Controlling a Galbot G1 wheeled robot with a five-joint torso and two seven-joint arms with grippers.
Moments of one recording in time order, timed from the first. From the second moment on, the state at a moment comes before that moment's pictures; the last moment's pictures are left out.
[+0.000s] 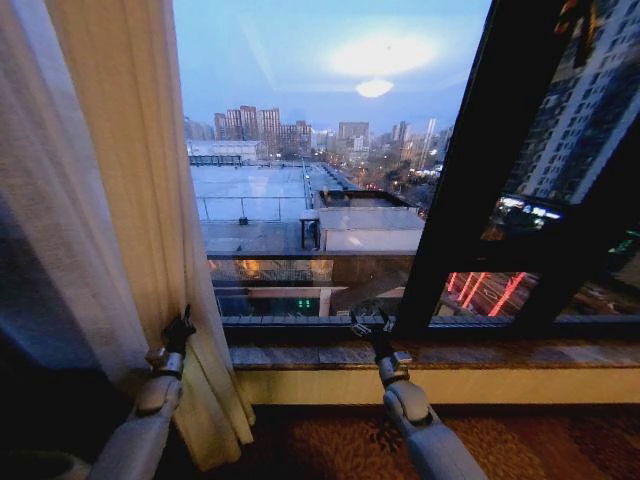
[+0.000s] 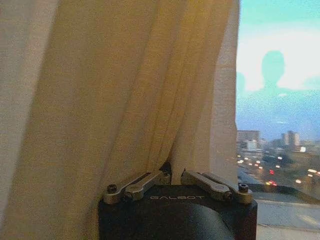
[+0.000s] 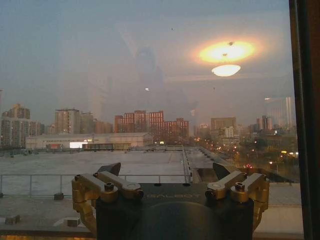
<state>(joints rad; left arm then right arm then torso) 0.98 -1.12 -0.56 -1.35 -0.47 -0.26 -0.07 -1.08 1.26 0.29 1.64 0.31 0.15 0.13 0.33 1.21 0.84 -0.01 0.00</state>
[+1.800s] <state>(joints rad) 0.97 -1.07 -0.68 -1.35 -0.51 -0.18 -0.11 -1.08 1.26 0.29 1.64 0.31 0.15 0.13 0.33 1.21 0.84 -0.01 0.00</state>
